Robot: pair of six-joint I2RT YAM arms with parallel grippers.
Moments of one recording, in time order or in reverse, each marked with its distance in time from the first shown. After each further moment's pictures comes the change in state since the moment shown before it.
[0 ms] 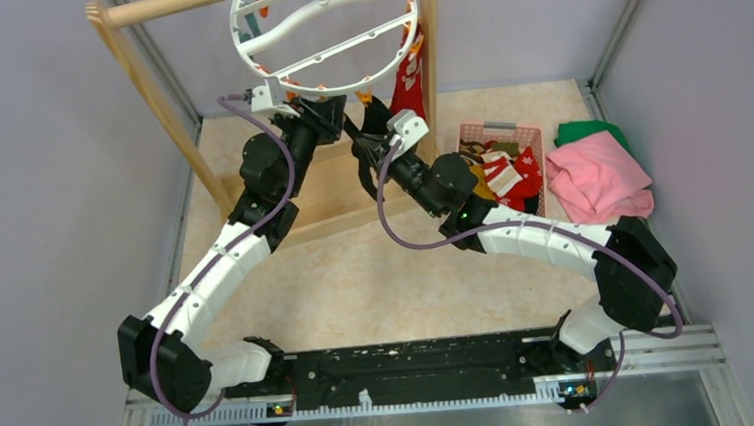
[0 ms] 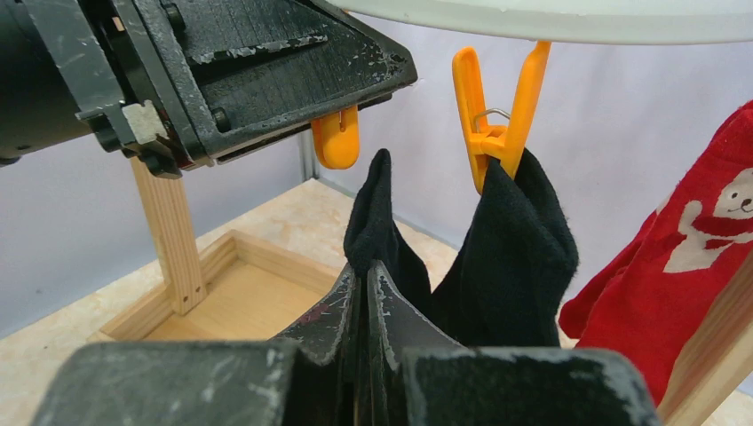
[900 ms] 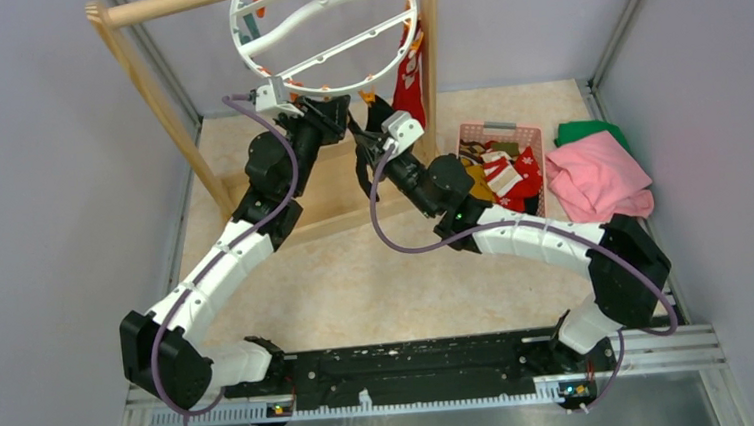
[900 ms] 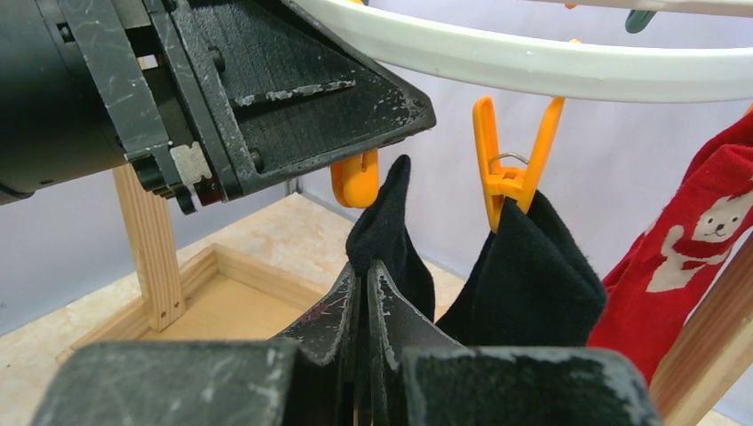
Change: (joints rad) left arm -0.019 0.017 0.013 -0.018 -0.032 -0.031; right arm 0.017 0.031 0.025 0.049 0.036 -0.070
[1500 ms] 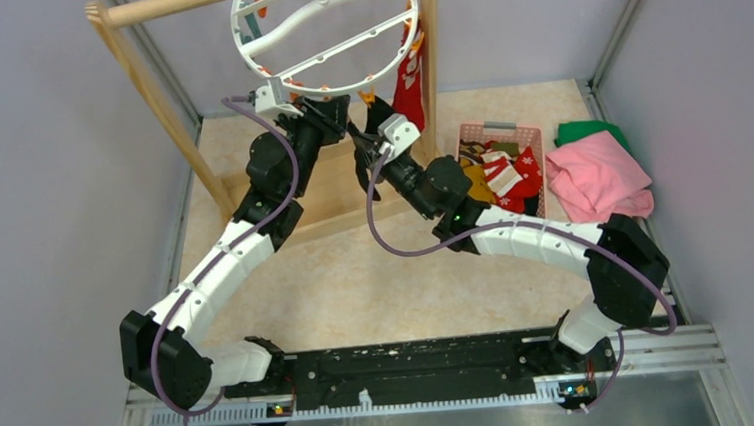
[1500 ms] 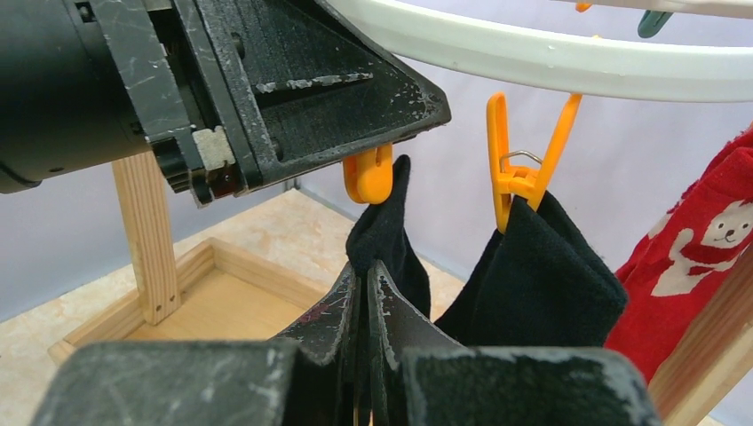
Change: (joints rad) left arm -0.007 0.000 0.000 -0.001 -0.024 -0.024; right arm 0.008 0.009 0.000 0.000 0.001 -0.024
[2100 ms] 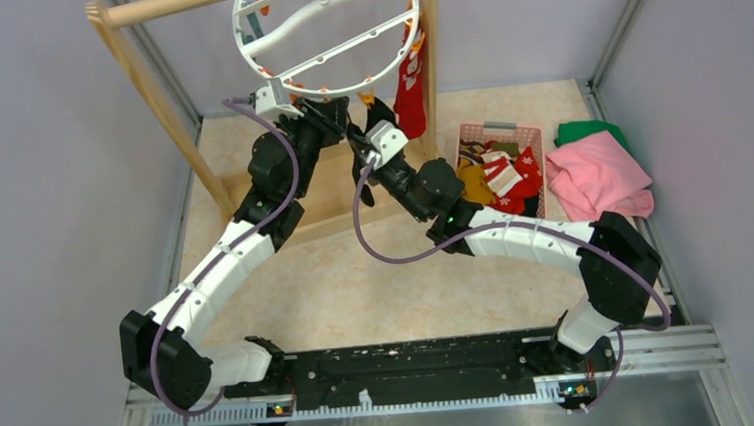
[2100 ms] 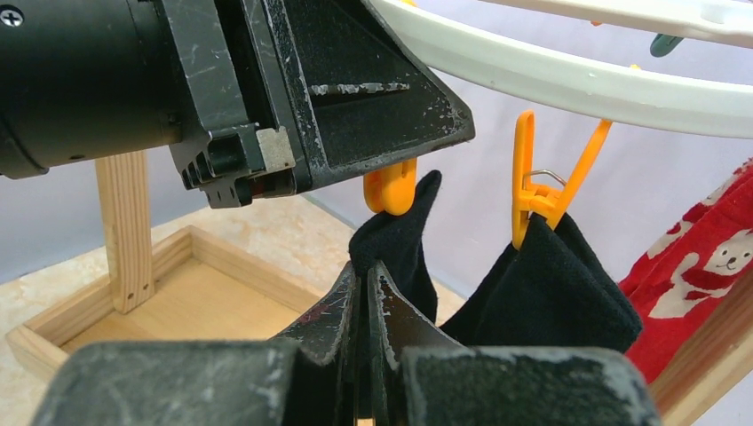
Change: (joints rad) left arm -0.008 0.000 0.002 -0.030 -0.040 -0.012; right arm 0.027 0.031 0.020 0.007 0.017 -0.106
